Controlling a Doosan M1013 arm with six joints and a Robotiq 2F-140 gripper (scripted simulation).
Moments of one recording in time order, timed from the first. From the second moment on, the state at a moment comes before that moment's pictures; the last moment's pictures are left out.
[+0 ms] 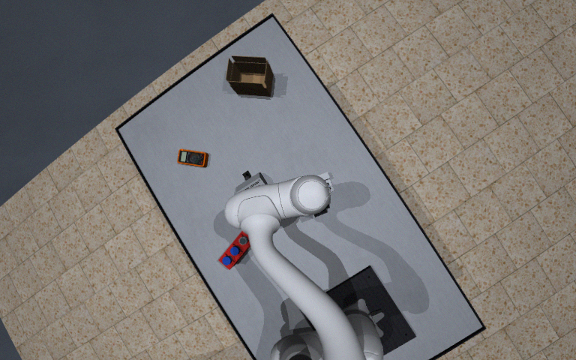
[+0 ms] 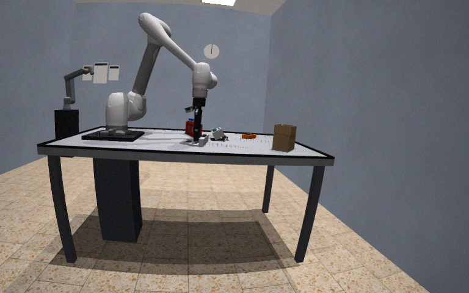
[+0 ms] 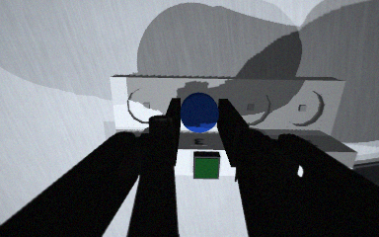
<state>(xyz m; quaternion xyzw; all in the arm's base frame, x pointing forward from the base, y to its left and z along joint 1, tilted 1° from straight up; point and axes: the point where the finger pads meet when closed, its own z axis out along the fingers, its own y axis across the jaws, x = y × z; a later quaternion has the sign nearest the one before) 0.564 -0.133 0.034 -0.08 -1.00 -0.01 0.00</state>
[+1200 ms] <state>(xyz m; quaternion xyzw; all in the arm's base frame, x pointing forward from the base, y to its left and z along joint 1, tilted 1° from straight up) 0.564 -0.133 0.023 -0.08 -1.00 -0.01 0.00</state>
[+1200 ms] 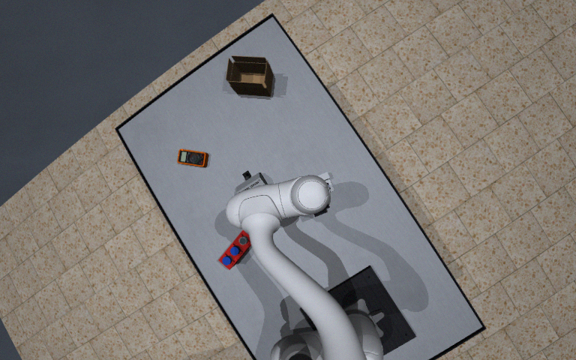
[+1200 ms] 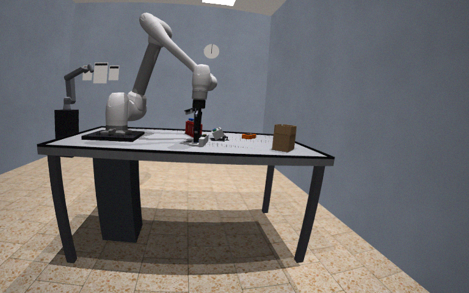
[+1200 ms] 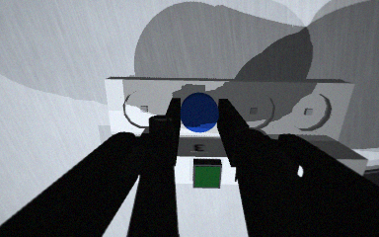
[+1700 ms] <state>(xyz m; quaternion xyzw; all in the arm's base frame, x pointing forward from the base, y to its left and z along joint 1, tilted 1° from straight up) 0.564 -0.133 0.023 -0.08 -1.00 -0.01 0.00</state>
